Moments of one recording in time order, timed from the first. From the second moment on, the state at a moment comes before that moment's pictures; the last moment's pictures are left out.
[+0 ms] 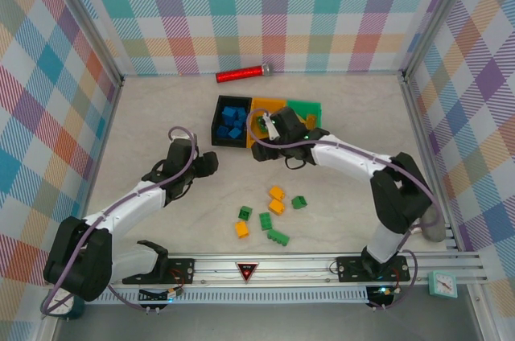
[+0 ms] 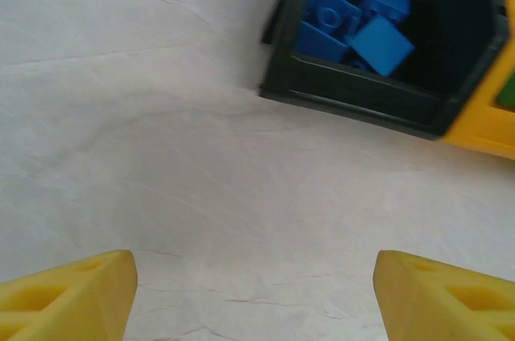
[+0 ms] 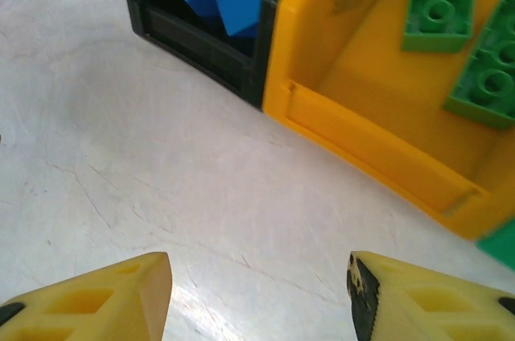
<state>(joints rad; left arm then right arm) -0.37 1.19 0.58 -0.12 -0.09 -0.47 0.68 1.67 1.16 -0.33 -0.13 0.31</state>
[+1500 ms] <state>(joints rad) -0.90 1.48 0.70 -0.39 0.03 -0.49 0.47 1.39 0.67 -0.03 -0.12 0.39</state>
